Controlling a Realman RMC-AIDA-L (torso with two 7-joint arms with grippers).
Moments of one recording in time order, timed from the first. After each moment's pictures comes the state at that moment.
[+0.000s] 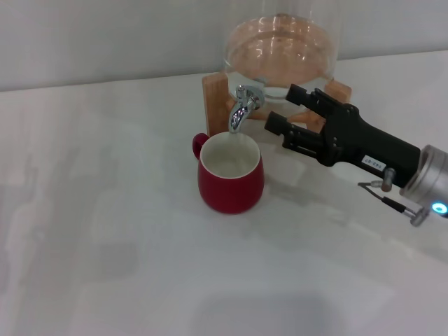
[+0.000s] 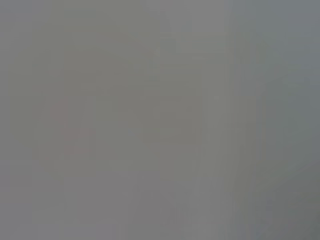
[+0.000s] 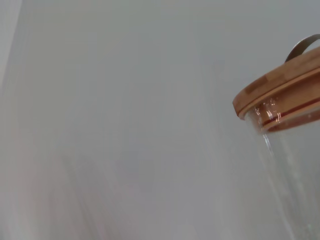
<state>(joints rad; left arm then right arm) -0.35 -2.08 2.00 0.26 -0.56 1.22 -0.06 0.41 2.01 -1.48 -0.32 -0.66 -1.50 0.94</state>
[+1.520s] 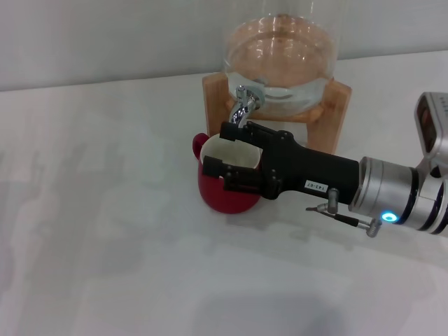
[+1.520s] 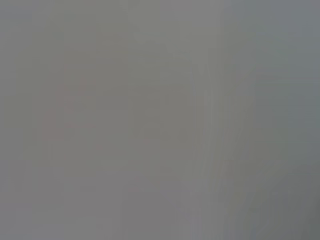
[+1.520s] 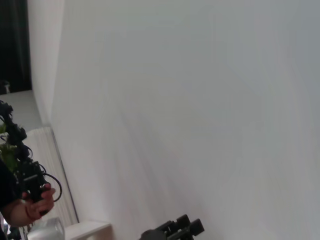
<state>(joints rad) -0.37 -2.09 2.01 0.24 -0.56 1.22 -0.06 0.49 2.03 -1.71 -0.36 -0.63 -1.42 1.00</state>
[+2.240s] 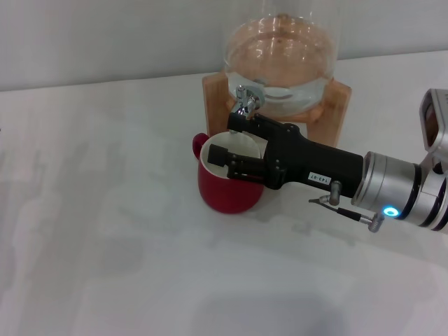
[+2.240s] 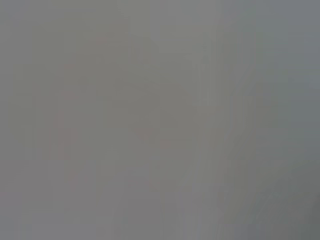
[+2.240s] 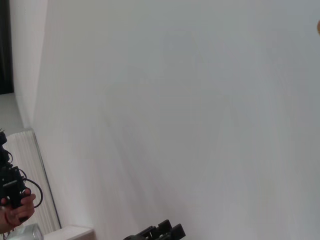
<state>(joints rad) -0.38 -2.09 2.01 0.24 -0.56 1.22 -0.06 0.49 2.03 -1.70 -0.37 -0.61 -1.39 0.99</state>
